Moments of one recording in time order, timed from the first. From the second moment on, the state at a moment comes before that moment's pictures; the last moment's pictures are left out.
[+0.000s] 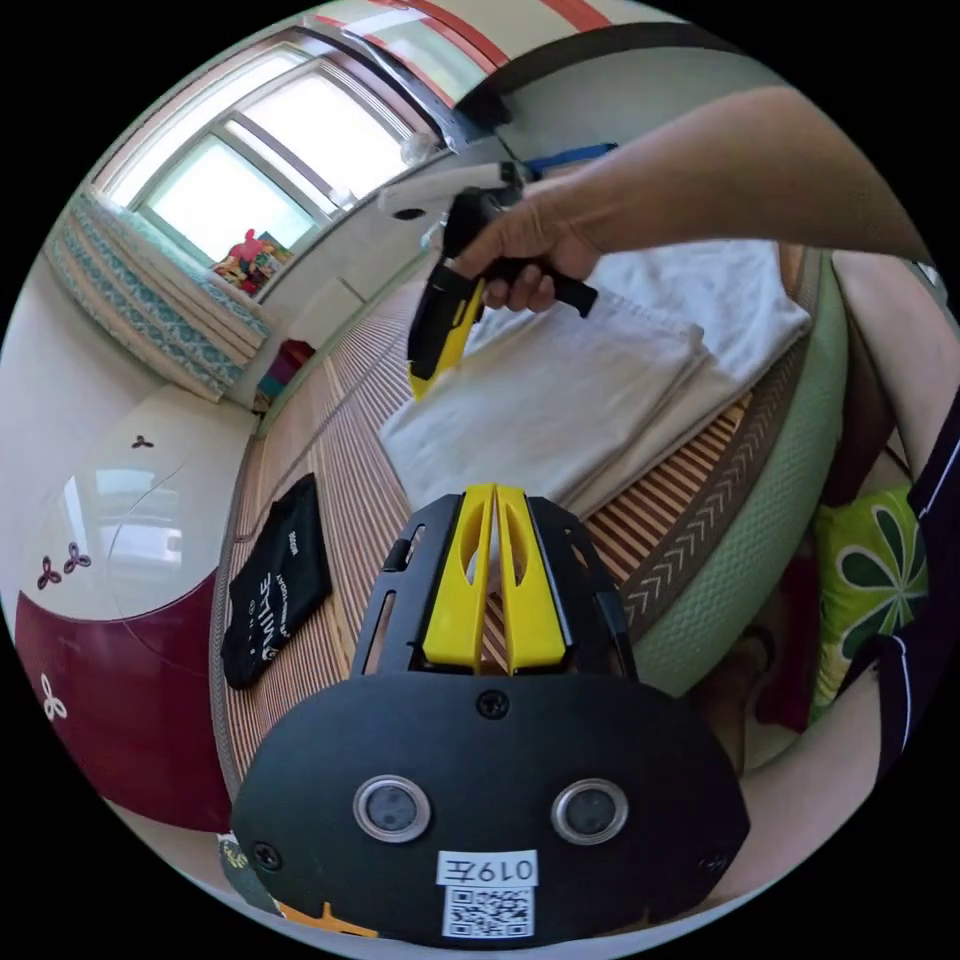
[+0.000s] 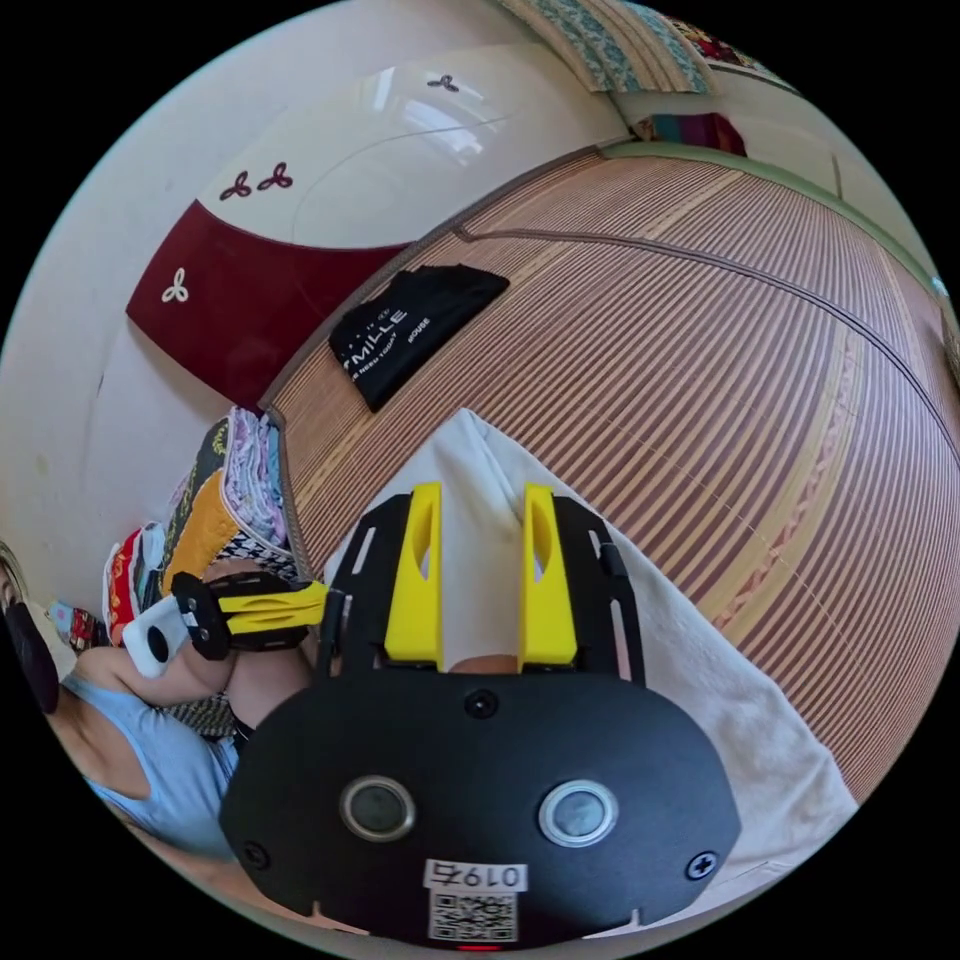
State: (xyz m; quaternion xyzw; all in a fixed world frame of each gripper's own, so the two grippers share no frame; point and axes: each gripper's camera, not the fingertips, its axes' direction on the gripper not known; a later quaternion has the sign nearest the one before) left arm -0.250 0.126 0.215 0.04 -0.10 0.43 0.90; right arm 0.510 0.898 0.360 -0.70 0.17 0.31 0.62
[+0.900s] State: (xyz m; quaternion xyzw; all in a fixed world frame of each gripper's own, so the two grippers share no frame) left arm -0.252 0.123 0.234 0.02 -0.11 0.47 0.88; right arm 0.423 0.845 0.443 -0.77 0.20 0.21 0.58
